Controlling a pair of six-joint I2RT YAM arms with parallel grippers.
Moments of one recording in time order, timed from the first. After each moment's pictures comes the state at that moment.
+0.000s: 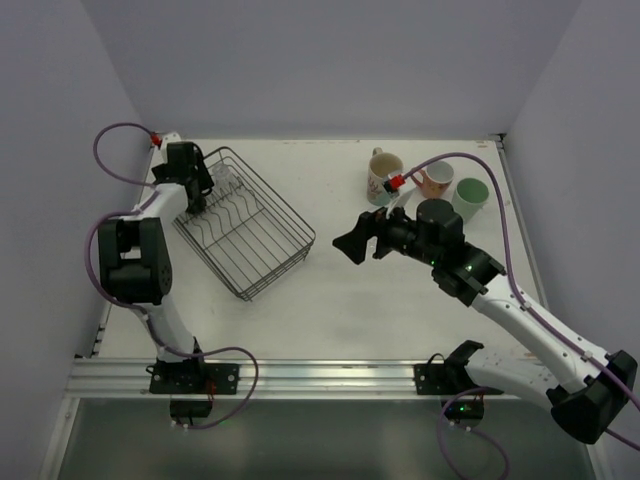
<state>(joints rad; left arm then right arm) 0.05 1.83 1.27 -0.14 -0.34 -0.33 0.68 1.00 0.93 -0.21 -0.23 0.38</state>
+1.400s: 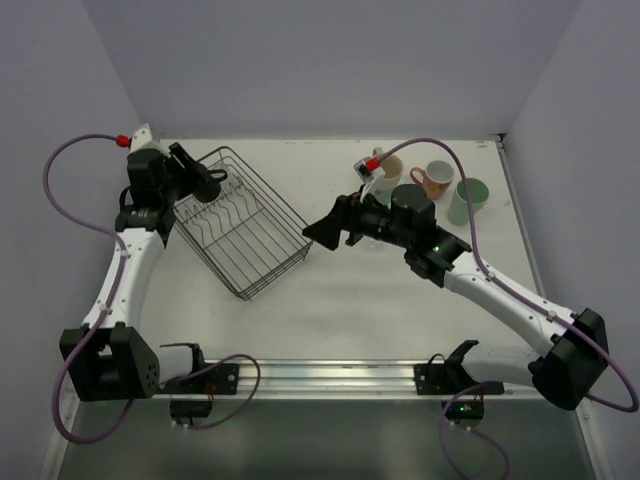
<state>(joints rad) 0.06 1.27 1.09 -0.21 -0.03 -0.48 0.71 1.21 0.99 0.05 -0.38 0.57</state>
